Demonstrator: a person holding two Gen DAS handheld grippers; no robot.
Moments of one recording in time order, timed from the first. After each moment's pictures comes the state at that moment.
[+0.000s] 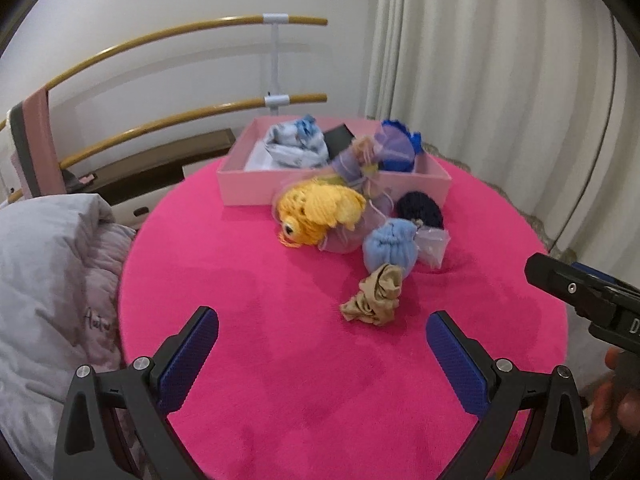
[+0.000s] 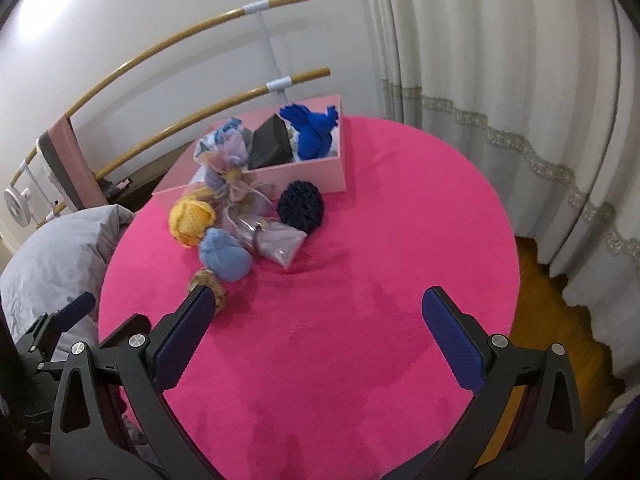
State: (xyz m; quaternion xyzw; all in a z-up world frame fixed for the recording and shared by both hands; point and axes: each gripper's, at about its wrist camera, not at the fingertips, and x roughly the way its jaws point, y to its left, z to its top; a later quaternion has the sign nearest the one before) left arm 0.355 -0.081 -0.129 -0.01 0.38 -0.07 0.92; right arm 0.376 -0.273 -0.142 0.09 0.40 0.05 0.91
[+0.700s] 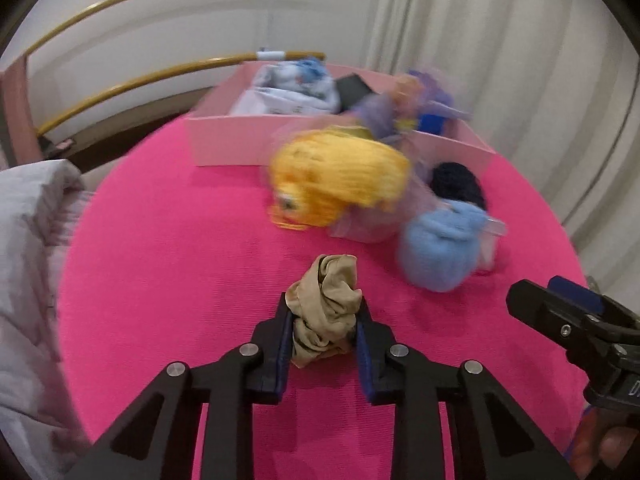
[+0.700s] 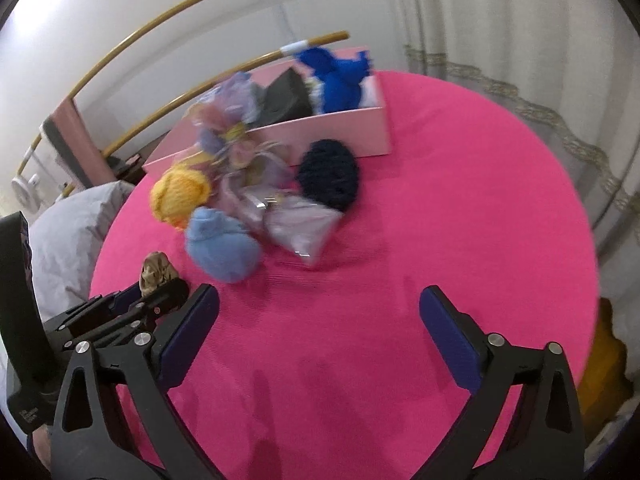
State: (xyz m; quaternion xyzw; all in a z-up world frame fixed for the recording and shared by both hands) left arm 0.445 -0.067 -0.194 -0.03 0.44 -0.08 0.90; right arm 0.427 -0.238 -0.186 0.10 0.45 0.10 0.88
